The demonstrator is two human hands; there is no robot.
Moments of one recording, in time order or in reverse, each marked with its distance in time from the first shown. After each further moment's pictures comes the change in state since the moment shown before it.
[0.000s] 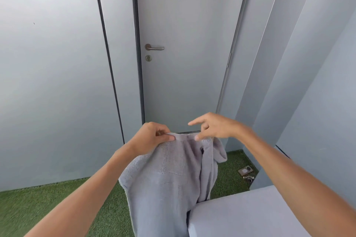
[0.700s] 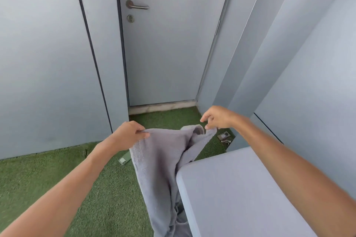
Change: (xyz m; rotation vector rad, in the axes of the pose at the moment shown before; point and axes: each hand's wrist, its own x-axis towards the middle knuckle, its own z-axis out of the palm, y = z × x) left_hand -0.056 -0.079 0.028 0.130 -0.235 -0.278; right_hand -0.018 0.067 0.055 -0.131 -0.027 0.346
